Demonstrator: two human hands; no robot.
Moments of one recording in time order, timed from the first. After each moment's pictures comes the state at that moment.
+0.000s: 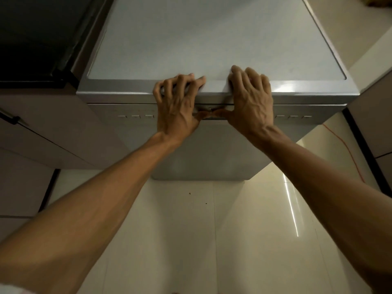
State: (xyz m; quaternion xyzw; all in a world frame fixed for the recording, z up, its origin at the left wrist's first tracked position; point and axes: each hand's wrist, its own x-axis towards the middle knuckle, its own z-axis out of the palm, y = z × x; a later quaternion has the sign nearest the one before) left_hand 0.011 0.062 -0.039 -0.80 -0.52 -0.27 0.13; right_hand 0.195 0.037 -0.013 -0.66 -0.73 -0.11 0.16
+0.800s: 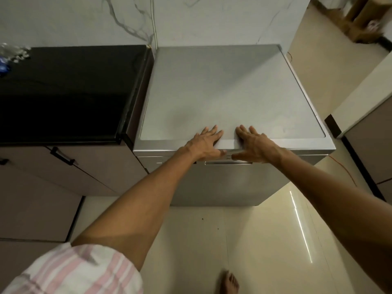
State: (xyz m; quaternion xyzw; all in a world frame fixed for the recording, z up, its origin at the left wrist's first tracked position) left_hand 0.006 0.098 0.059 -0.85 -0.47 0.09 -0.23; right_hand 0.197 0.064 0.059 -0.67 -0.72 0.18 -0.08
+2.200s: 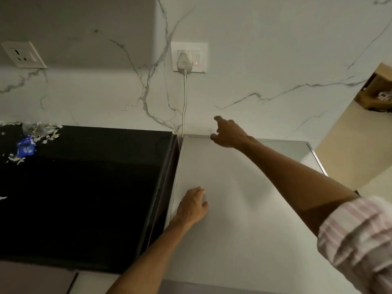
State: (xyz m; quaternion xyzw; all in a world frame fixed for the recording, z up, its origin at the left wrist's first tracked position) left_hand -0.078 0.320 0.055 -0.77 -0.58 -0.13 -0.22; right_hand 0.078 0.435 0.248 -0.65 -0.74 0.13 0.13
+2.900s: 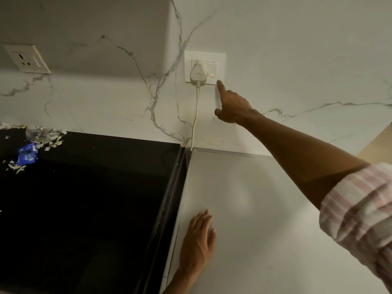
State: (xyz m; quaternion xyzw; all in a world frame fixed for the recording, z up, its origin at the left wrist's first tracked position) left_hand -0.076 0.311 0.008 -0.75 -0.59 -0.29 -0.11; right_hand 0.055 0.570 0.302 -0.62 -0.78 0.01 0.12
